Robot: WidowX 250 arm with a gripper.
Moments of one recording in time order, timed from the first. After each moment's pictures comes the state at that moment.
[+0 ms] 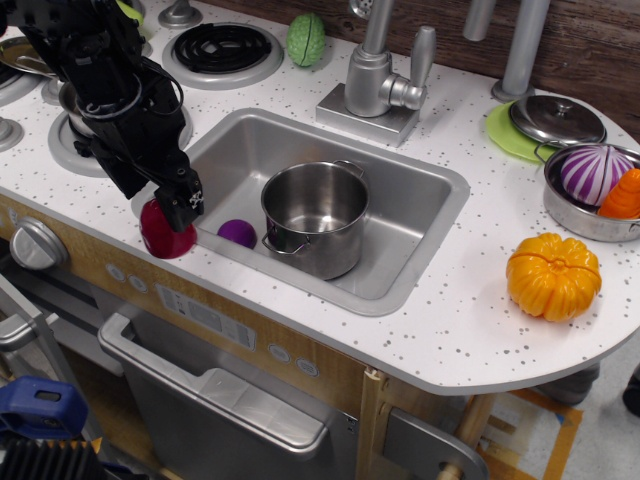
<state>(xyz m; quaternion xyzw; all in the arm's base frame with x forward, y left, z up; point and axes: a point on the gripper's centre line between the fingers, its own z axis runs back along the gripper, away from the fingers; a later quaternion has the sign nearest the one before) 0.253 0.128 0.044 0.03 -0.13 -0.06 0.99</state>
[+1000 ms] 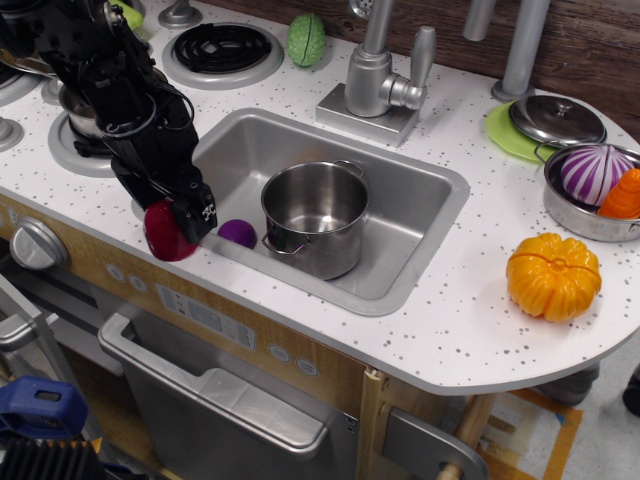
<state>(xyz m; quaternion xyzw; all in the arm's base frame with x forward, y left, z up) 0.264 0.129 0.018 0.00 -0.13 -0.07 0.99</state>
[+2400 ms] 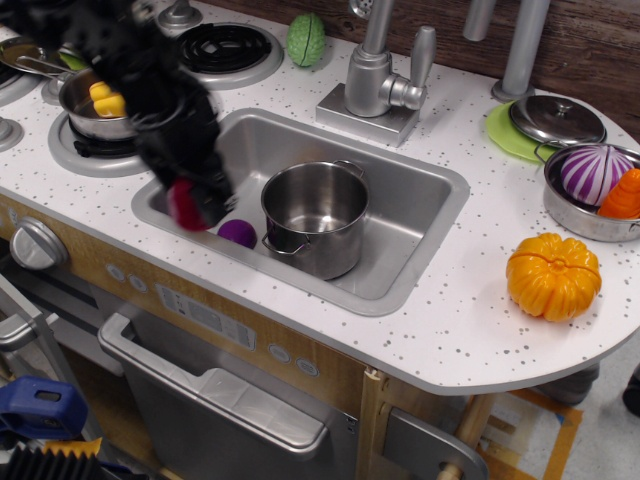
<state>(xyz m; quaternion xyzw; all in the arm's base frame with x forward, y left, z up) 0.289 0.116 0.031 0.03 -0.15 -0.08 0.99</state>
